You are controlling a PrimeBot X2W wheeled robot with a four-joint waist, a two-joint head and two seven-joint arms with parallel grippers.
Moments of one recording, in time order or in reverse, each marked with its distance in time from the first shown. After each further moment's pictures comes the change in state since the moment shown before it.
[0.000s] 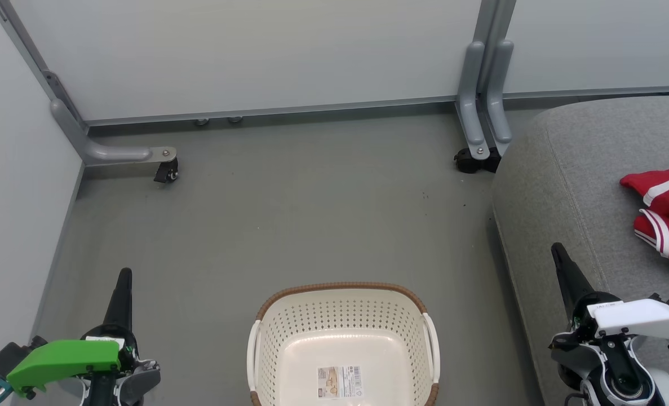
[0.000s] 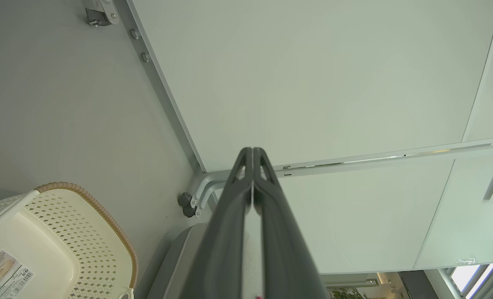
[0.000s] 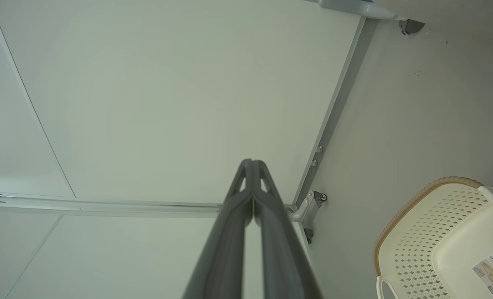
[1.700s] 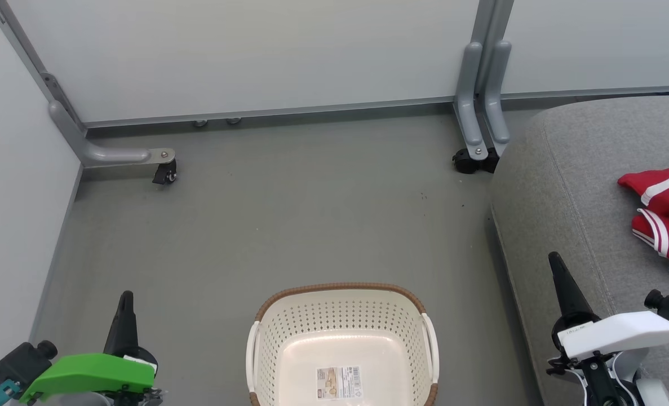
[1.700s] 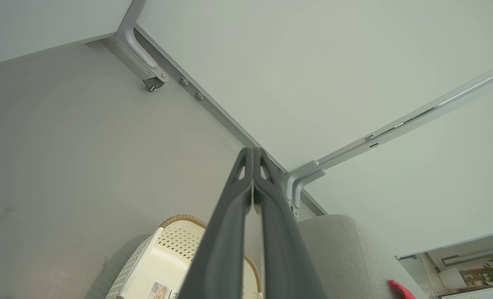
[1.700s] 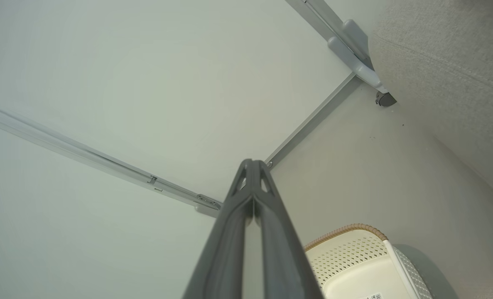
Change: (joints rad) left arm 0.056 0.044 -0.071 0.009 0.463 0.032 -0.124; right arm 0.085 0.001 0.034 -0.120 -0.489 0.000 -0.050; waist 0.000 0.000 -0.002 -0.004
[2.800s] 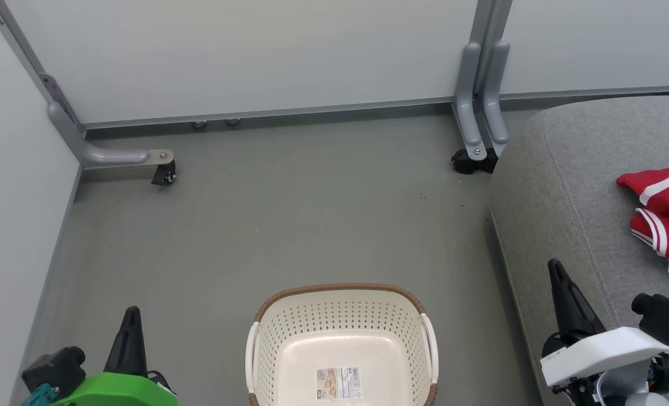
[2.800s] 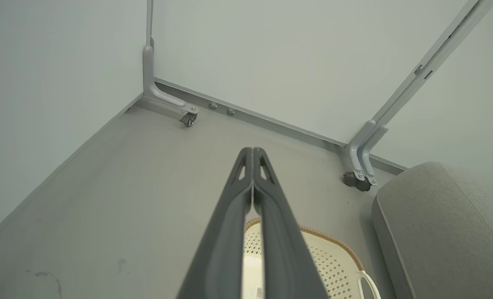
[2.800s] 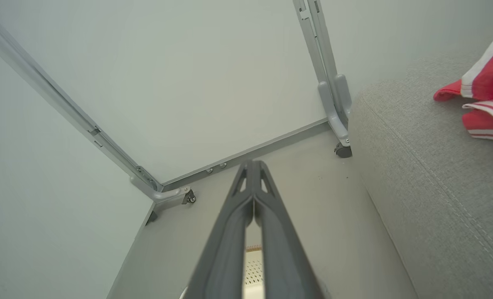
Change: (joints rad) left arm 0.052 0.038 -0.067 0.007 0.436 0.033 -0.115; right arm 0.078 0.015 0.007 -0.114 -0.481 0.000 -0.032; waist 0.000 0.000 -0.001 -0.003
